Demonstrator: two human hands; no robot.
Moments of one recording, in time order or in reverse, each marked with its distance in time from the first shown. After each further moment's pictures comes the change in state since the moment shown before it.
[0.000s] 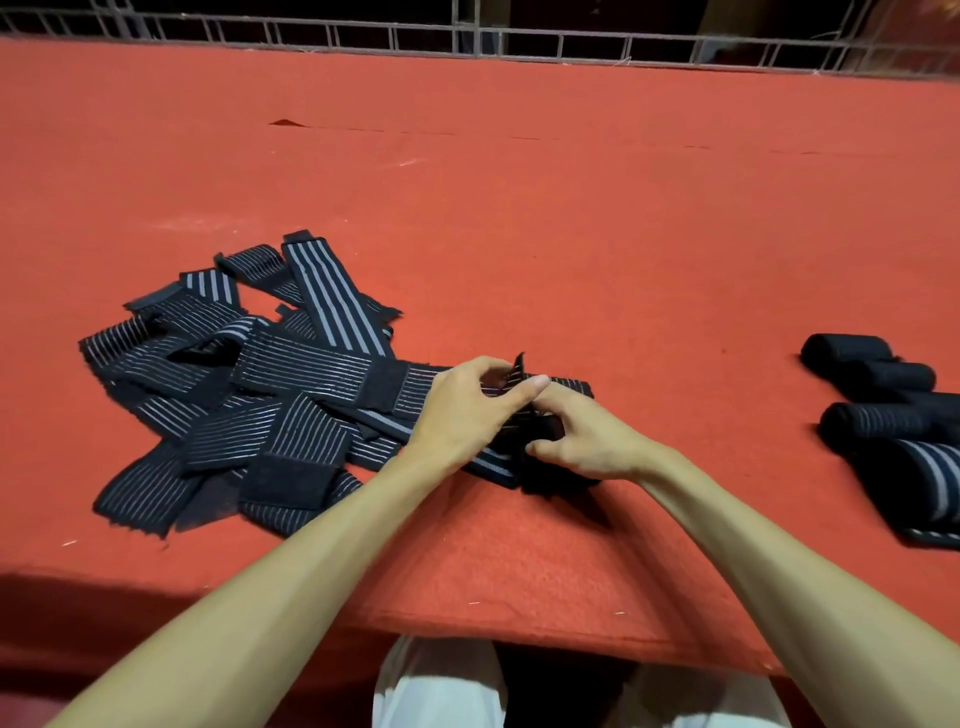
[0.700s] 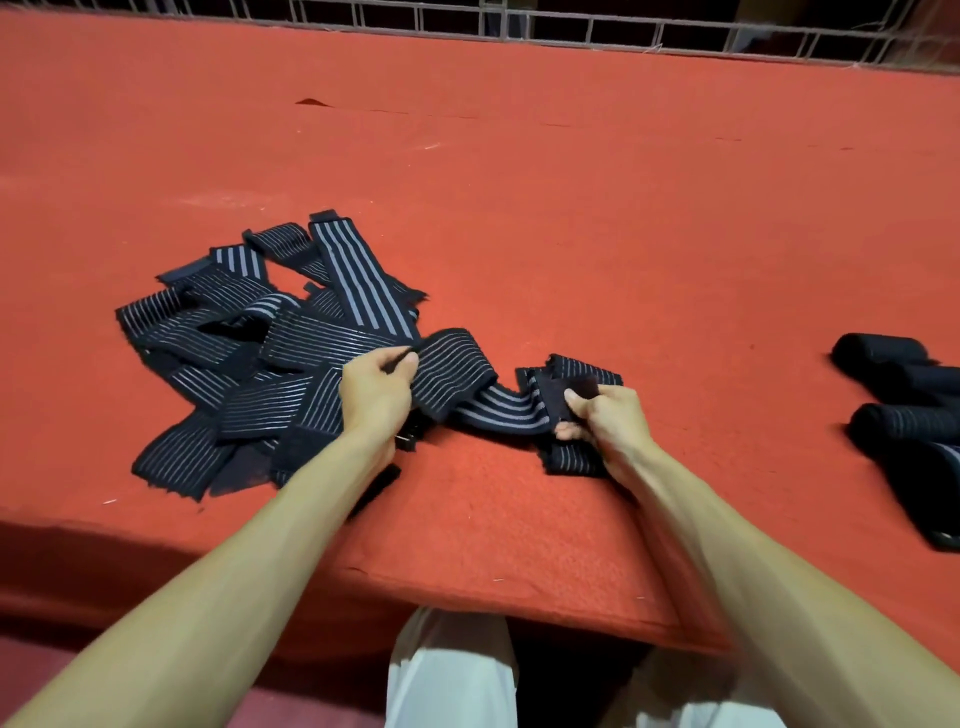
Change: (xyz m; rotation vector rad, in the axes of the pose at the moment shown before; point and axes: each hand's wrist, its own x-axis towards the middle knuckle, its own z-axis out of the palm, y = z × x) left_hand -0.005 -0.057 -0.052 -0.389 0.462 -0.404; right_hand 0.018 0.015 0.032 0.842 0.515 0.603
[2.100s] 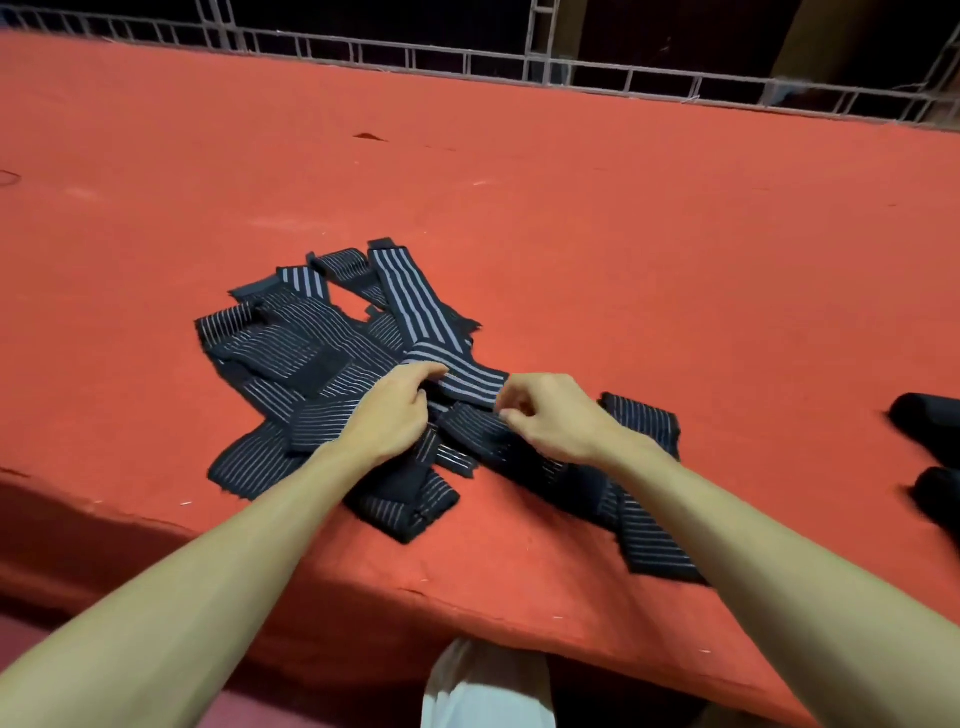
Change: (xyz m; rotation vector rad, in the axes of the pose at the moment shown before) left_hand 0.046 -0.012 -0.064 0.673 -0.328 0.483; right_hand -0.021 -0.058 0.091 -1.119 -0.412 -0.663
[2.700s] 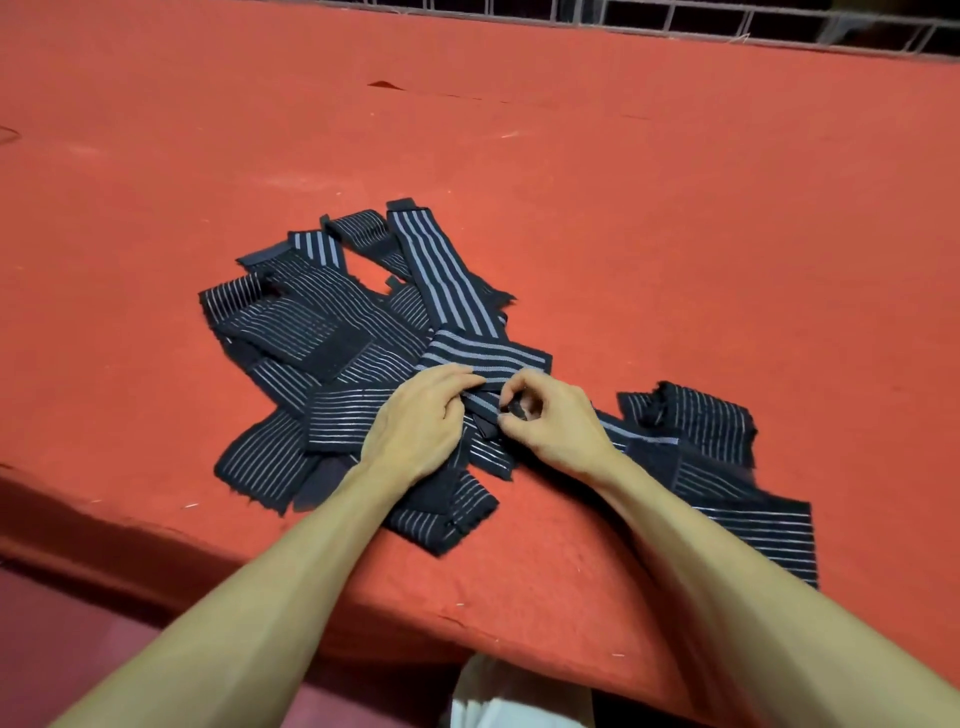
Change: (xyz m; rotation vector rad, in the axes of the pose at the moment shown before) left_hand 0.000 -0.030 0.030 0.096 0.066 0.067; right_hand 0.036 0.014 0.069 0.335 0.175 0.082
